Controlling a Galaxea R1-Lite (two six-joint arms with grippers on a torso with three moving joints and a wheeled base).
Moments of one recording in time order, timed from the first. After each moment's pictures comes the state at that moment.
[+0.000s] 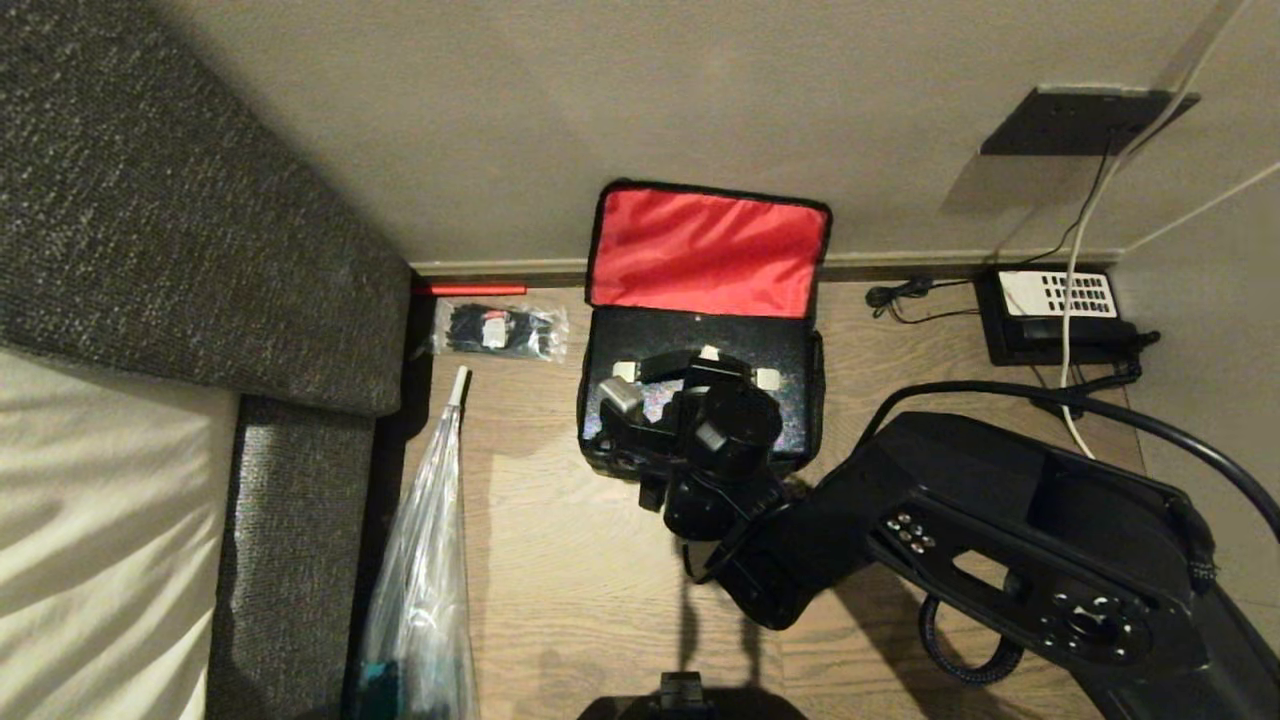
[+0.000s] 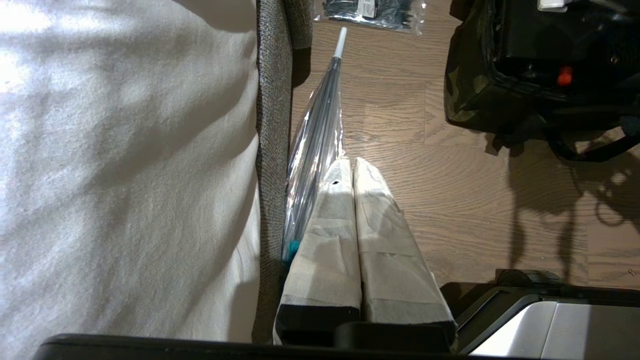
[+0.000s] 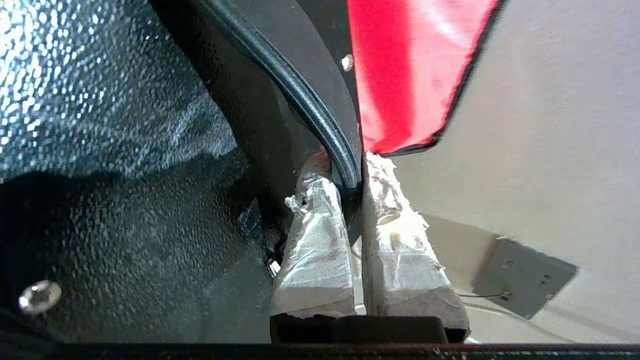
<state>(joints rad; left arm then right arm) 0.00 0.00 0.00 0.00 0.01 -0.01 0.82 2.46 -1.40 -1.45 -0.89 -1.68</state>
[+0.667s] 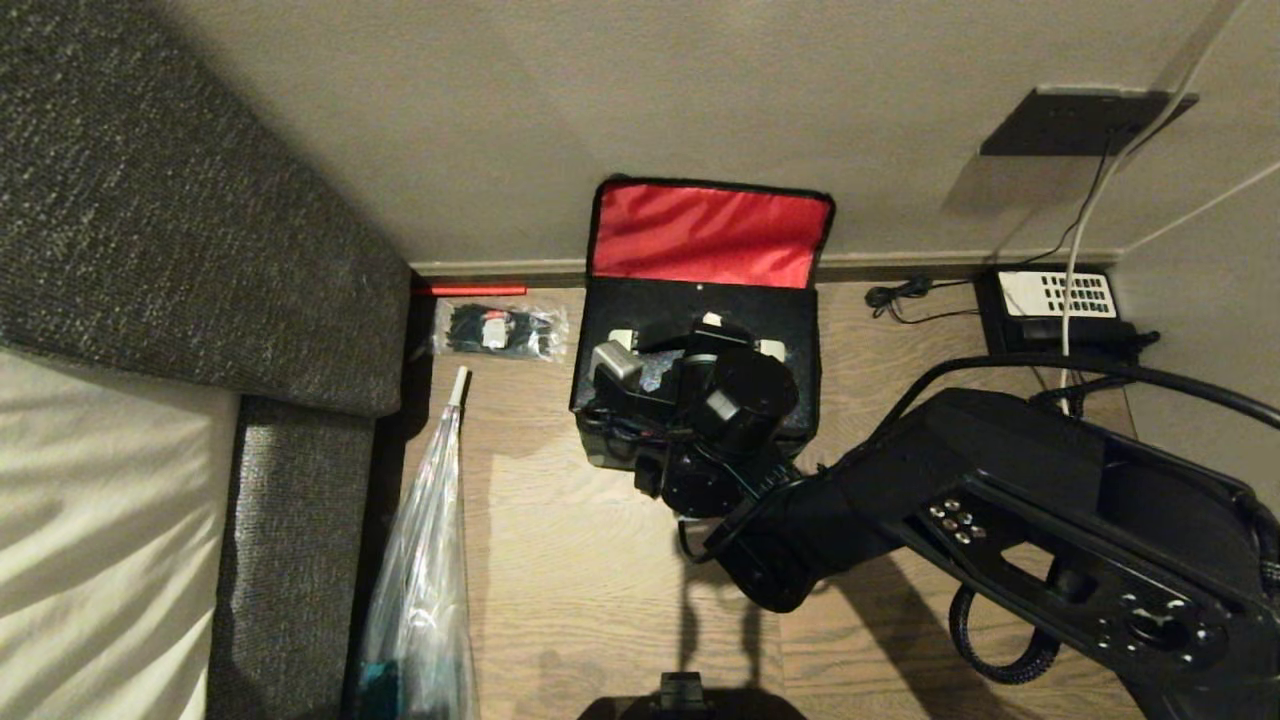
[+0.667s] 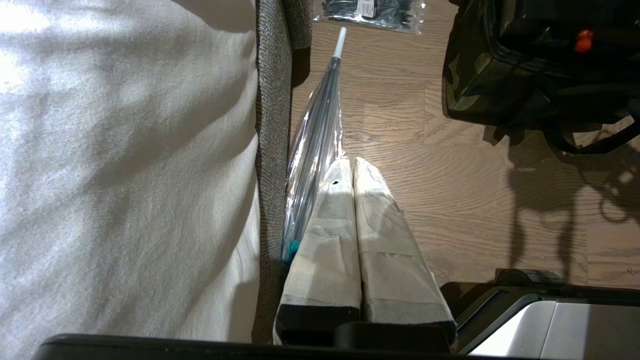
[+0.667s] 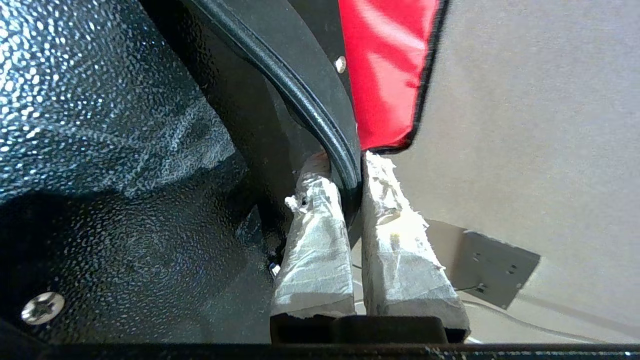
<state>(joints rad) 0.01 0.00 0.00 0.00 0.01 -0.01 0.84 2.39 -1.42 -1.43 -0.90 -1.70</state>
